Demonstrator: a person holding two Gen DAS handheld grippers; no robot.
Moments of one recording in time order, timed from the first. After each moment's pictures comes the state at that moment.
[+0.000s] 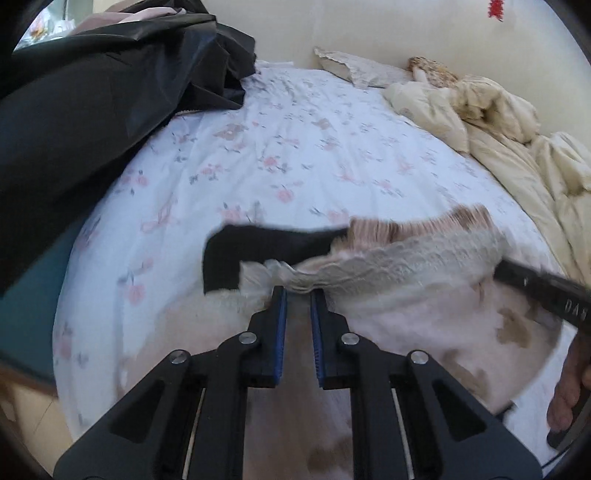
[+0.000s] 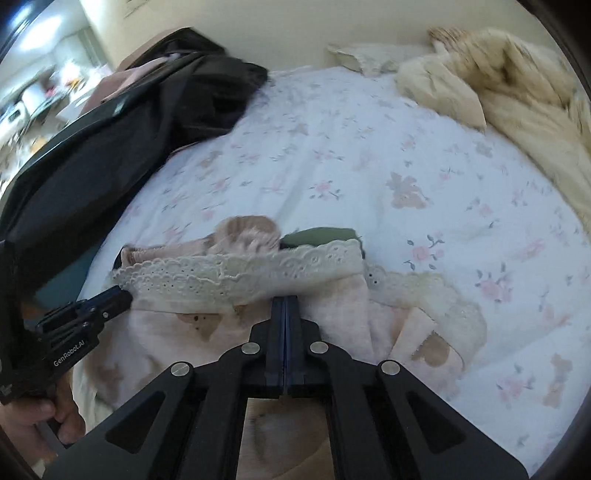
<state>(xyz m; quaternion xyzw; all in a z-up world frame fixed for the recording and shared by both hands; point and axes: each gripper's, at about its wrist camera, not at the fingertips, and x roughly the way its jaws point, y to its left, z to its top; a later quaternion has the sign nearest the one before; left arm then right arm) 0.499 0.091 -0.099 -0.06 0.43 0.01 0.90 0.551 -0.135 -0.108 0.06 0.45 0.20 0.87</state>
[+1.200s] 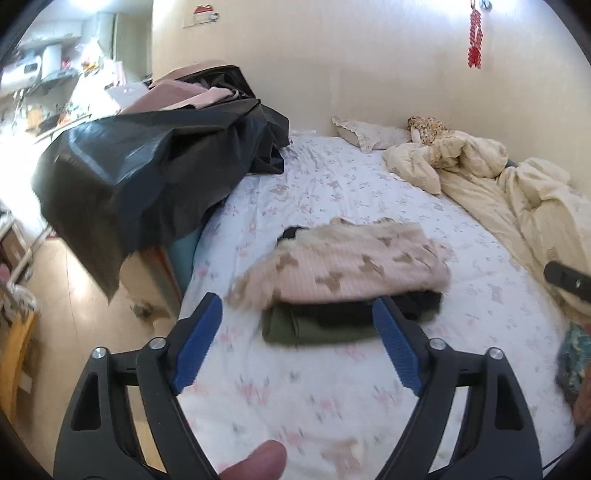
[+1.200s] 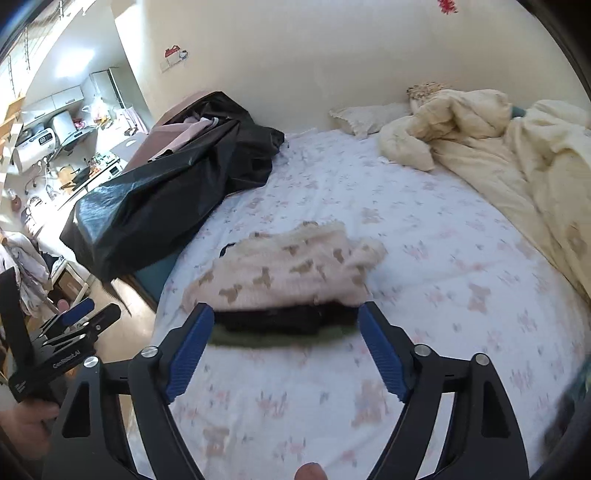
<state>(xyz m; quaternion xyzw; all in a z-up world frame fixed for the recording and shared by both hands) 0.216 0.084 0.048 -0.05 0.33 0.06 0.94 0.290 -0.206 0.041 0.08 0.35 0.20 0.91</state>
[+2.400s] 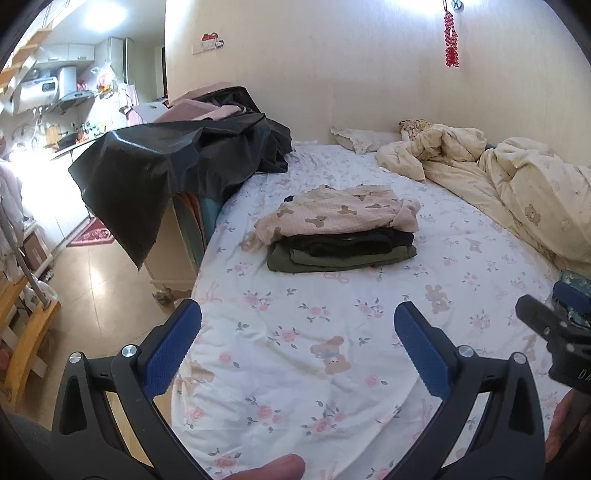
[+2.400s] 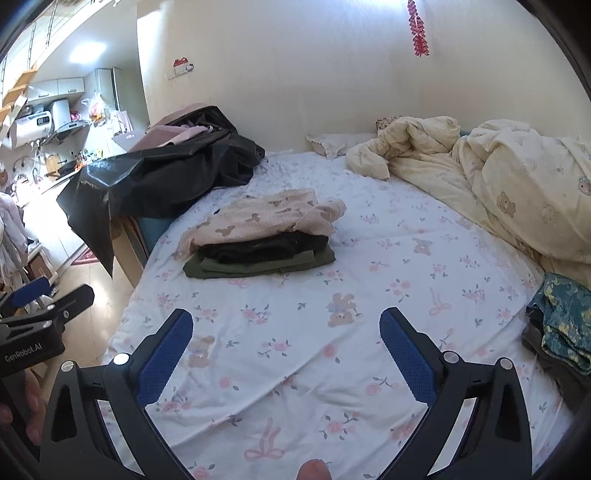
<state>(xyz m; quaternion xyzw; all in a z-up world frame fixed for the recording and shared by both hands) 0.059 0.023 0.016 -0.01 0.29 0.08 0.95 0.091 -0.213 -0.019 0.03 0.28 0.13 0.95</state>
